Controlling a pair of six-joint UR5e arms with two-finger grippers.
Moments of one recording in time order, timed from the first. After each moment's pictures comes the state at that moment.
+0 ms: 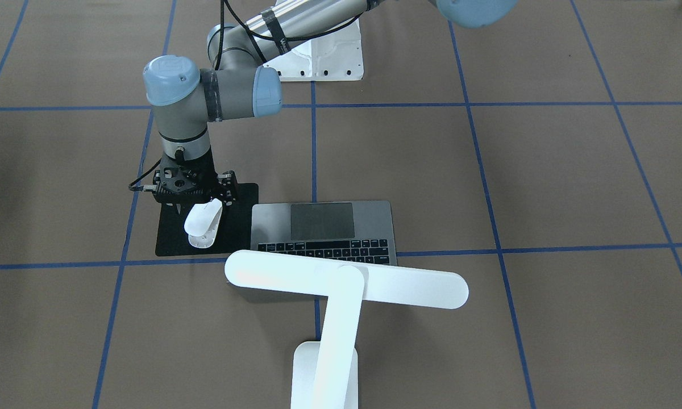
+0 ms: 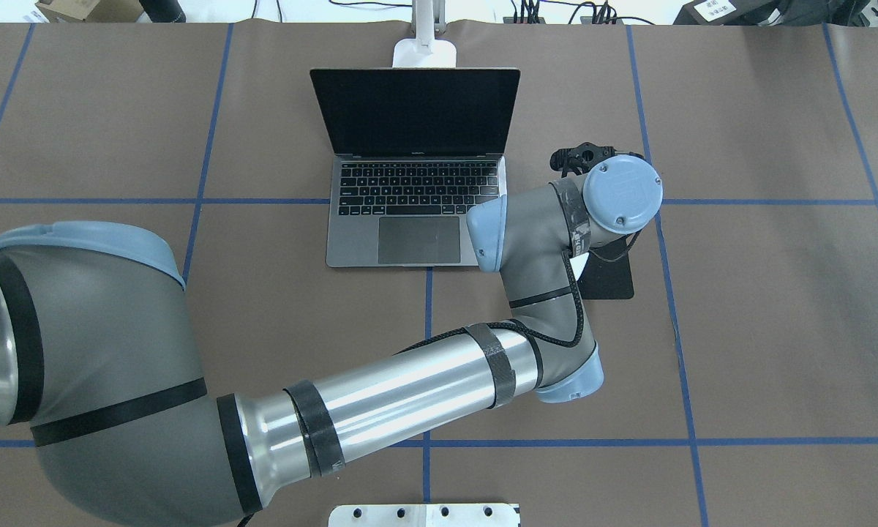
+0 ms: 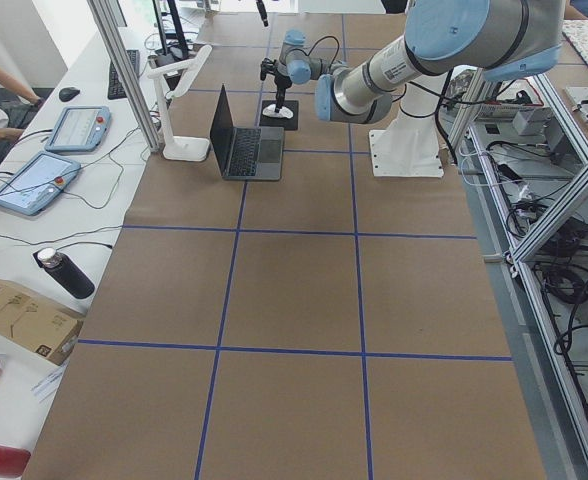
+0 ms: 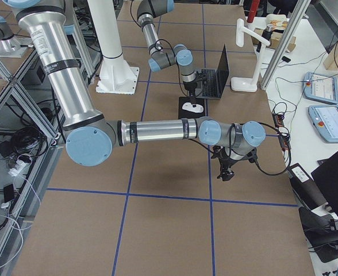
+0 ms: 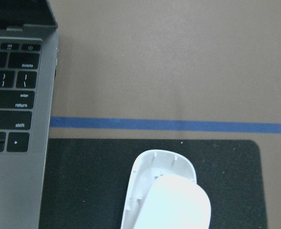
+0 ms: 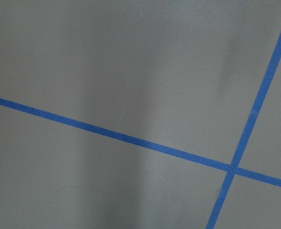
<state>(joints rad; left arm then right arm) -0.43 -3.03 -0.64 -2.00 -1.63 -1.33 1.43 -1.22 1.31 -1.80 2.43 -0.27</state>
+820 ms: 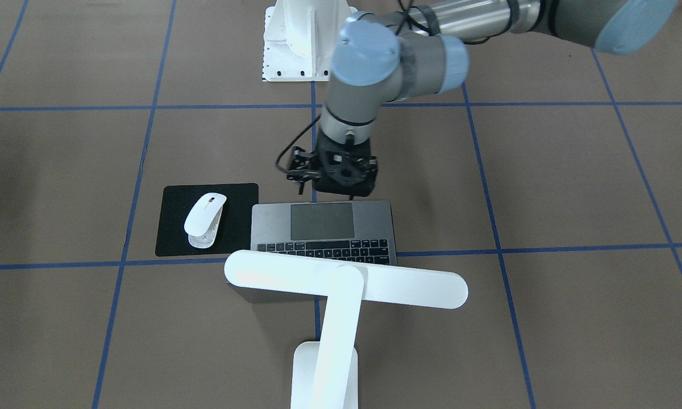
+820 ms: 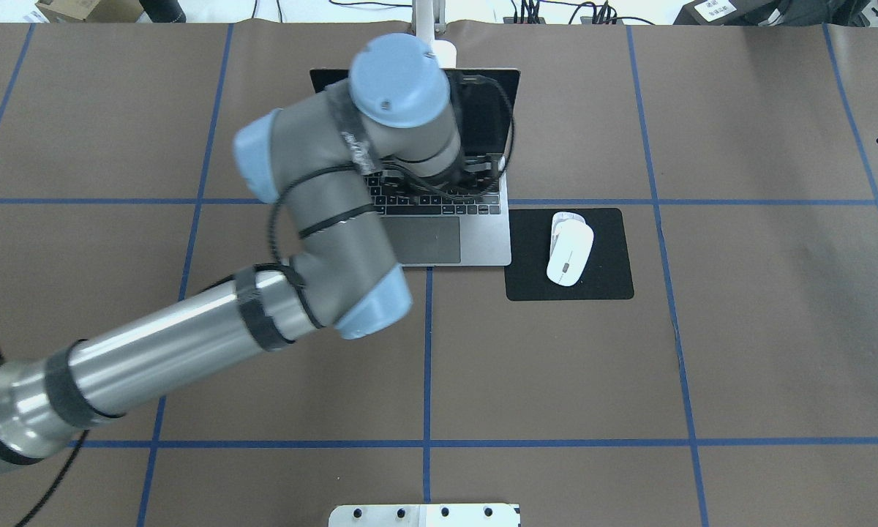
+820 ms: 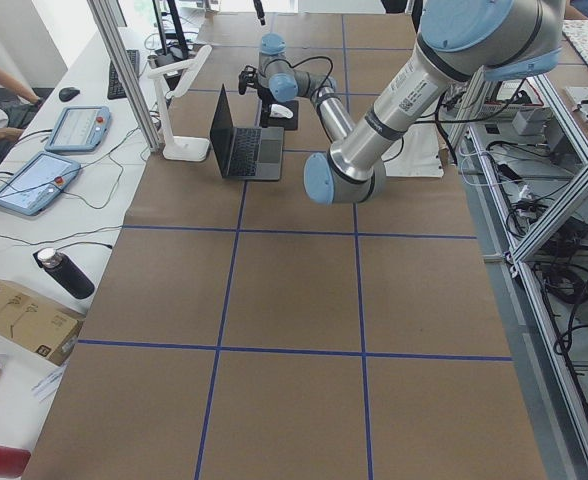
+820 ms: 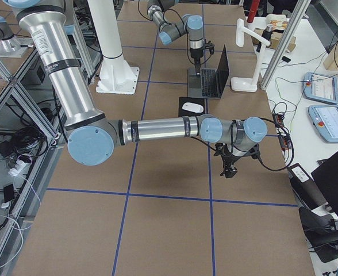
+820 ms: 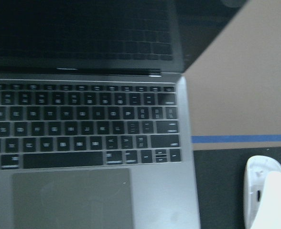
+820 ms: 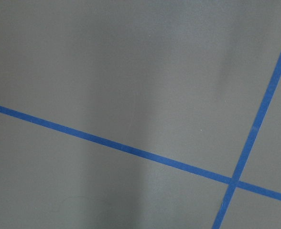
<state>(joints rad) -0.71 -2.34 -1.62 -1.68 -2.02 -1.04 1.43 -1.21 1.33 -1.77 2.42 -0.24</state>
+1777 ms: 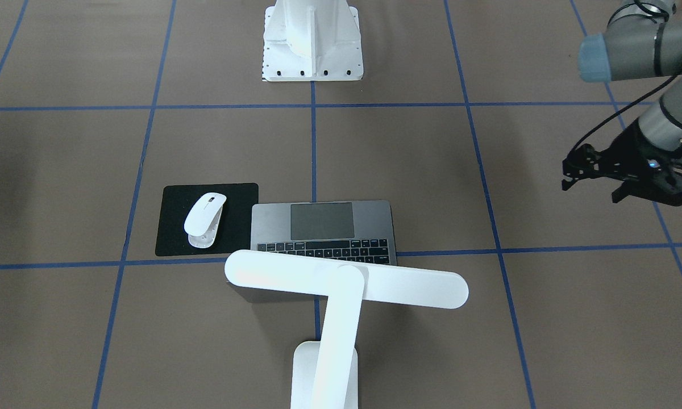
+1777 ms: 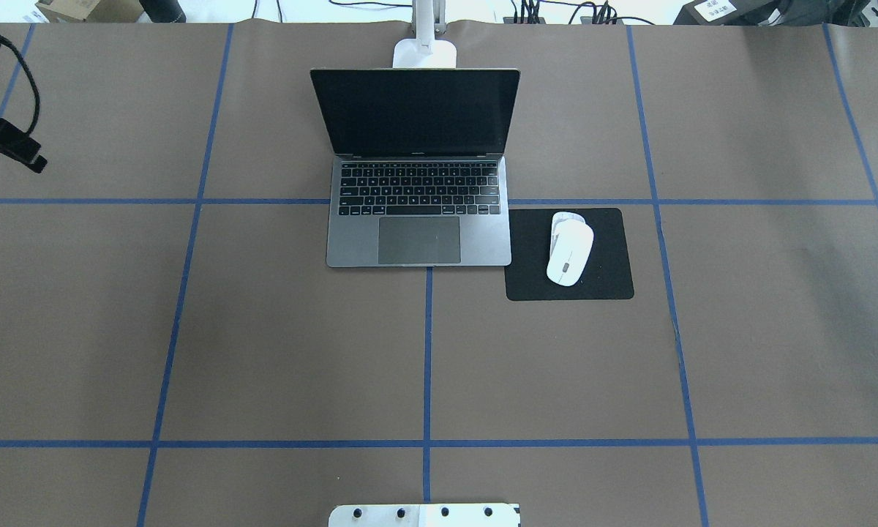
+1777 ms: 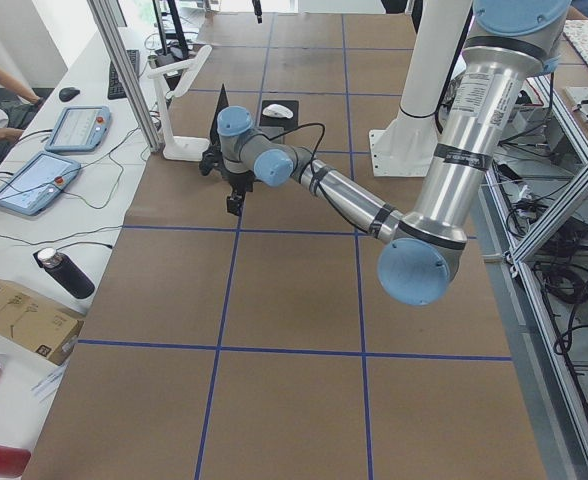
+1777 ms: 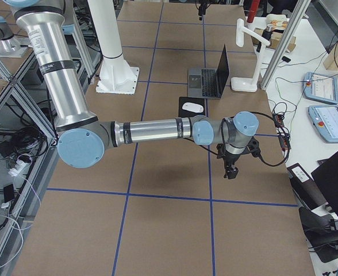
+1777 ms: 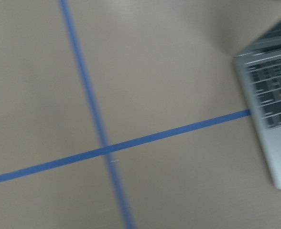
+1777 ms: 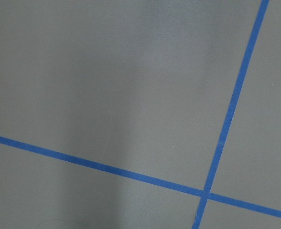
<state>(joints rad) -1.26 -1.80 -1.70 -1.54 -2.27 -0.09 1.43 -1.30 1.40 -1.54 2.32 -0.08</state>
